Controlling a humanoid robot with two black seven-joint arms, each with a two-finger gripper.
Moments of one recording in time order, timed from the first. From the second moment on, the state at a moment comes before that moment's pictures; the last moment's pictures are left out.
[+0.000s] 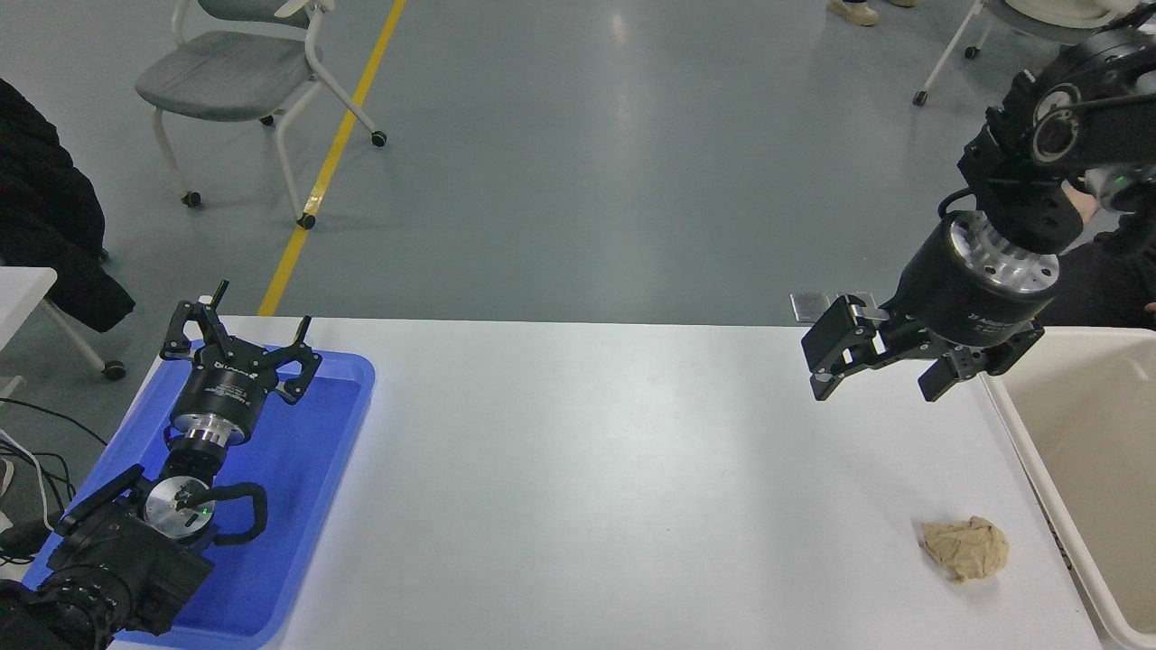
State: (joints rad) left arm -0.64 0.20 -0.88 -0.19 -0.21 -0.79 -0.31; right arm 2.30 -0.38 -1.22 1.53 -0.10 0.79 -0.12
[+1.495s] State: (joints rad) left arm -0.64 0.20 -0.88 -0.20 -0.21 -0.79 -0.31; right arm 1.65 -0.79 -0.92 1.29 -0.66 0.65 -0.12
